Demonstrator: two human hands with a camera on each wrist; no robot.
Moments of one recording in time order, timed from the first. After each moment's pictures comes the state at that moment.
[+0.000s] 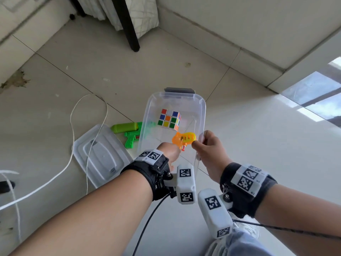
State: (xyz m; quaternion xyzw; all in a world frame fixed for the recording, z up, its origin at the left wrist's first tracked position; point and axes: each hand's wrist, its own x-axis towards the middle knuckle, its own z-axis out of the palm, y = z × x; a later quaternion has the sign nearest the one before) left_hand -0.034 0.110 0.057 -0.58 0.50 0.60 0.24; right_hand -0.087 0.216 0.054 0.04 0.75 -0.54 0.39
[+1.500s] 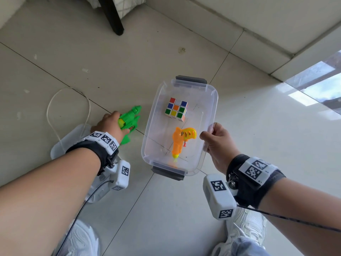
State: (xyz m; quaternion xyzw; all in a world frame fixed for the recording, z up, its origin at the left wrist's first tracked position) left_hand -0.007 -0.053 -0.048 -0.41 0.86 0.18 0.22; right_hand -0.124 0.214 0.007 0.13 0.72 -0.56 0.39
